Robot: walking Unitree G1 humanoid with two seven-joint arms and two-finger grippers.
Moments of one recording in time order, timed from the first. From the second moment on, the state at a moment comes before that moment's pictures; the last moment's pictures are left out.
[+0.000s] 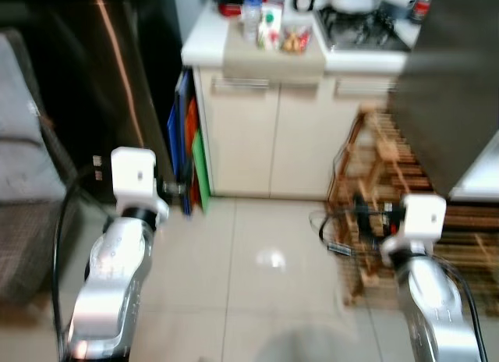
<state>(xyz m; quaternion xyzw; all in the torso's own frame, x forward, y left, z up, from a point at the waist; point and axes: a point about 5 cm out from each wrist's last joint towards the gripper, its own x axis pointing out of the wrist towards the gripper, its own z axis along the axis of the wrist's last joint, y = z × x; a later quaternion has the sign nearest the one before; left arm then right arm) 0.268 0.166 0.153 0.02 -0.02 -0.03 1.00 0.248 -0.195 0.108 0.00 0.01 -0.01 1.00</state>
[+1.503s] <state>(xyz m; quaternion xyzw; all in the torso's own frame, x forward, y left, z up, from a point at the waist) 0.303 0.137 0.162 0.01 -0.05 -0.11 0.99 0.271 -0.181 0.119 -0.02 -0.02 0.01 1.00</state>
